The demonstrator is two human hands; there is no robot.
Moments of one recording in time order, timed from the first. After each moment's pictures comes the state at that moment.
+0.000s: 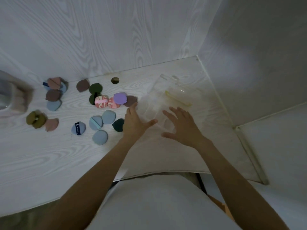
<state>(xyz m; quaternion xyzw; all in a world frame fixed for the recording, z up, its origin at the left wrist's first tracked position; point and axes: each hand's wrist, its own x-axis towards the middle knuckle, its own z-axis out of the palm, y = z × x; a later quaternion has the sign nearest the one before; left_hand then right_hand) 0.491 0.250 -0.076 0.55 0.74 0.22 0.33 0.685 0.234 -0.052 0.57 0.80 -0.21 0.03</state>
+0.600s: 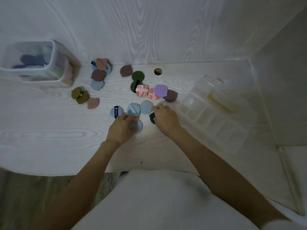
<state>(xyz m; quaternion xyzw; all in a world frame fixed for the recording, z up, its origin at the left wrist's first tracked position) 0.321 0.187 -0.090 0.66 0.70 0.10 0.23 0.494 0.260 -0.074 0.49 0.85 -0.17 0.02</state>
